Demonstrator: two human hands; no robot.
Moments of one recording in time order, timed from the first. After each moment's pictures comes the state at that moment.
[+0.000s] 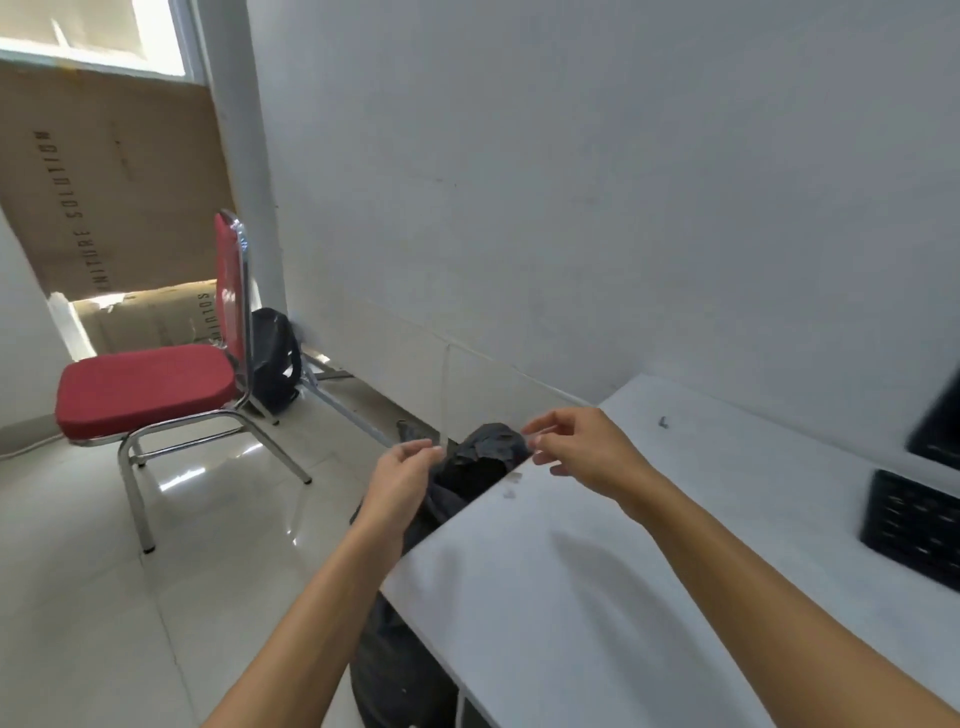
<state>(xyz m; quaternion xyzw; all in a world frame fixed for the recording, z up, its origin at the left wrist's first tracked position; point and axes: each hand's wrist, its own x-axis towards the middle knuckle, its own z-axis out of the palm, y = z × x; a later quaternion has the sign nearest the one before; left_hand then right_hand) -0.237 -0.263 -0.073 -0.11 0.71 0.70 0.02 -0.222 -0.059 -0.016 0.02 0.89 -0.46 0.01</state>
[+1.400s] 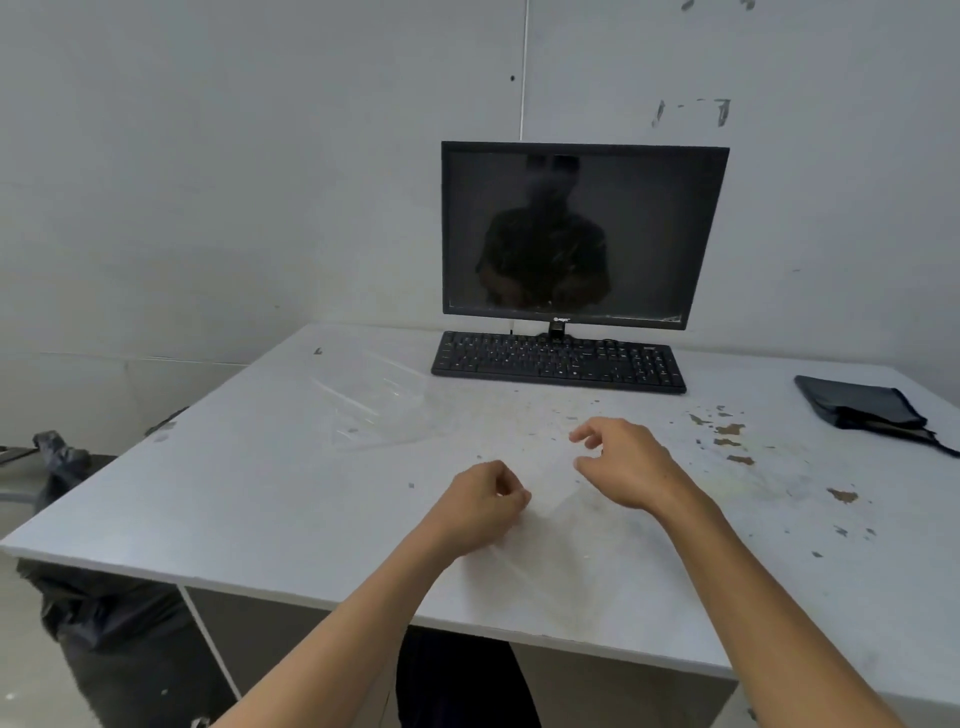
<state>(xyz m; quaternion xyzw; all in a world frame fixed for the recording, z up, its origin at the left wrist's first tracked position) 0.082 0.035 -0.079 0.35 0.81 0.41 0.24 0.198 0.183 -0.035 0.36 0.90 -0.22 -0.09</state>
